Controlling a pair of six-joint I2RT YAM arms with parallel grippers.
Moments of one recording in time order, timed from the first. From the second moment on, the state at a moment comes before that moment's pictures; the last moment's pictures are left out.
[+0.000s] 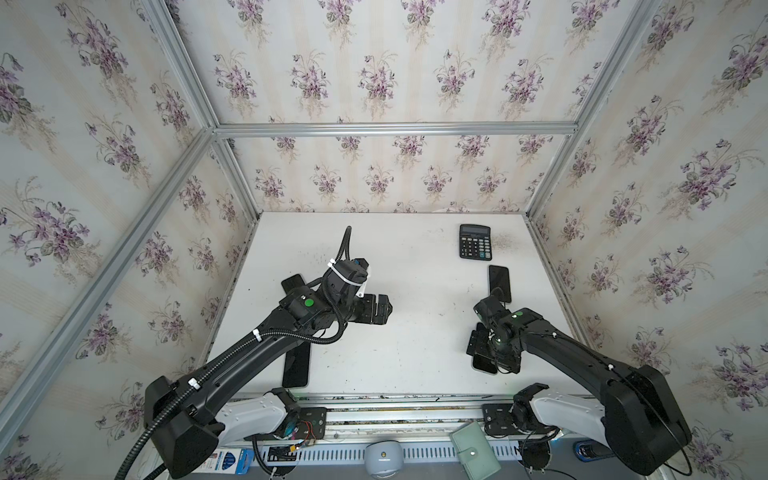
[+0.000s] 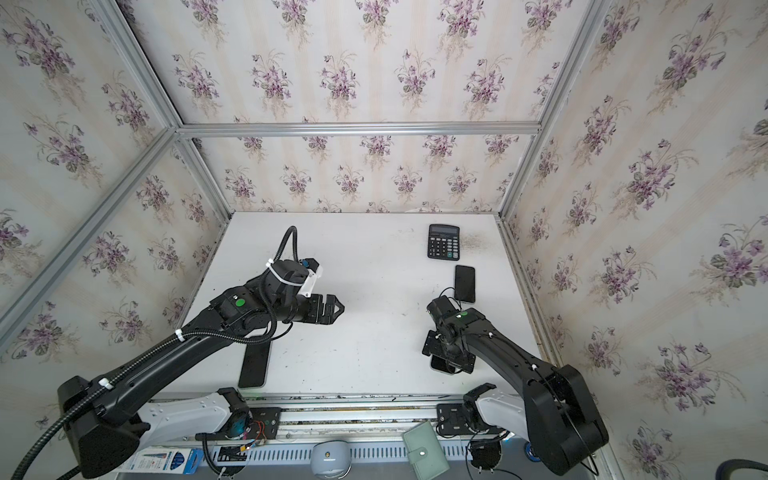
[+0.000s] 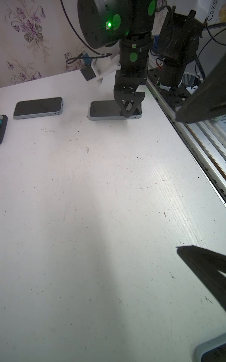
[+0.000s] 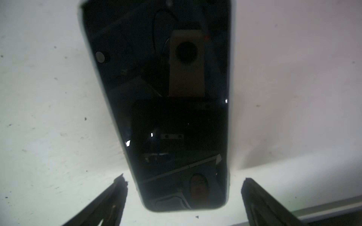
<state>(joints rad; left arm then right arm) -0.71 1.18 1.08 -0.79 0.08 -0.55 0.41 1.17 0.58 -0.94 0.04 0.84</state>
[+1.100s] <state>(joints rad) -0.66 1.22 1.15 -0.79 0.14 -0.50 0.41 1.12 0.51 -0.86 0.03 0.88</state>
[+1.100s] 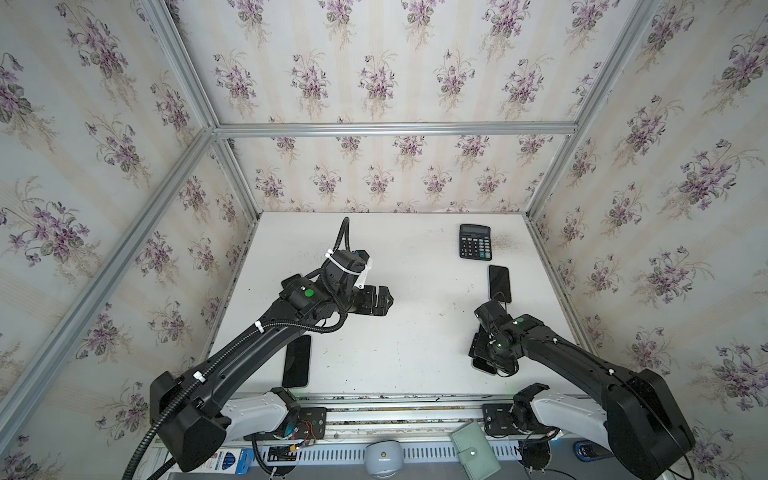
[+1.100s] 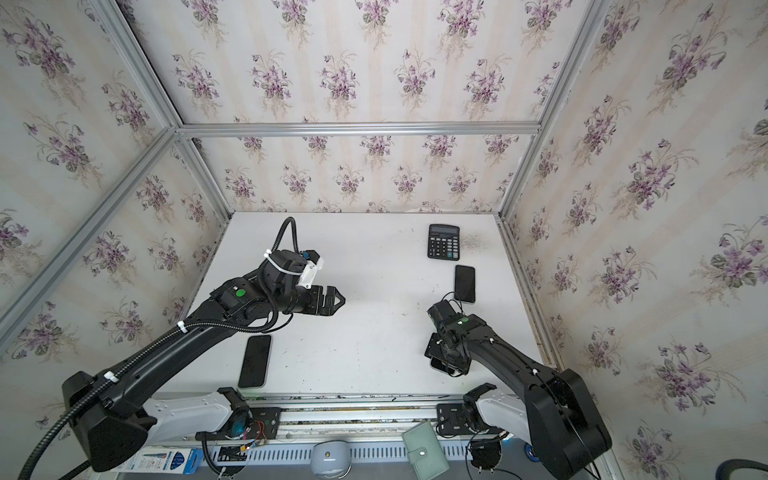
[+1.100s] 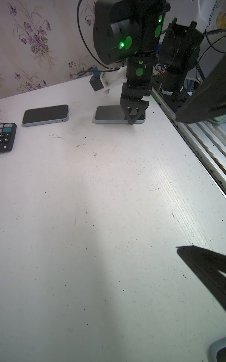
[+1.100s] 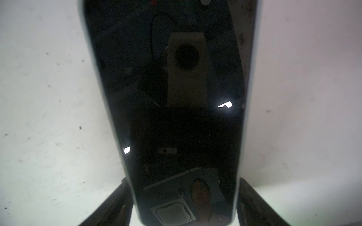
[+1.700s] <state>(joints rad) -0.63 1.38 1.27 -0.72 0.29 -0.54 0.50 0.86 0.54 -0.68 0.04 0.78</state>
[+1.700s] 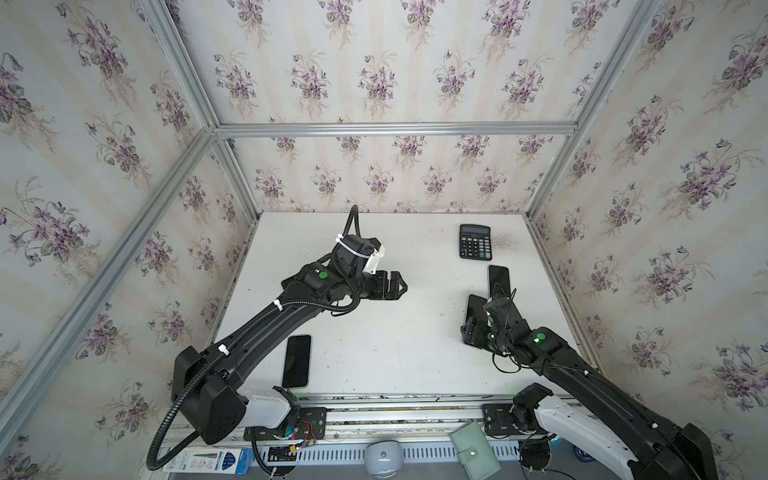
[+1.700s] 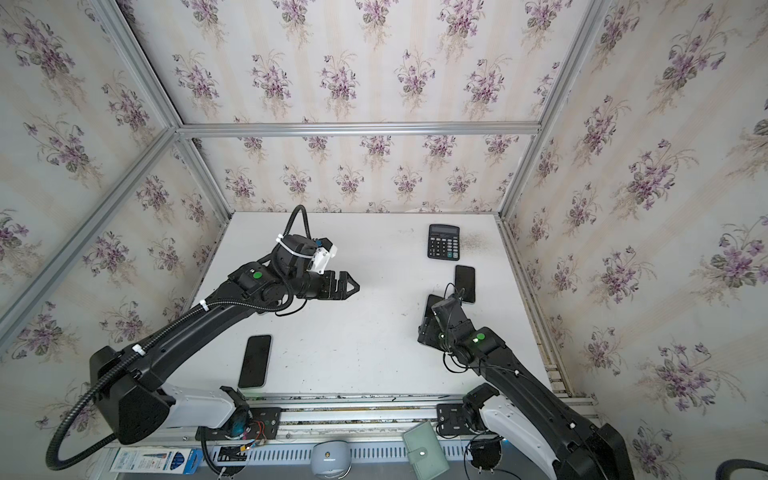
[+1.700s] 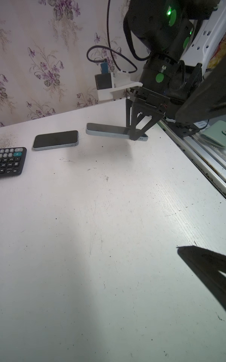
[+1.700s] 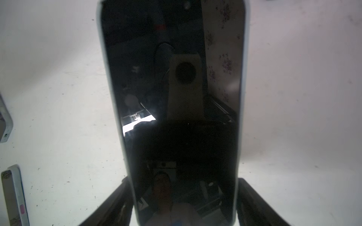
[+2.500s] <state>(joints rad) -0.56 1.53 1.37 -0.67 0.50 -0.58 0.86 1.07 0.71 -0.33 0.22 0.58</state>
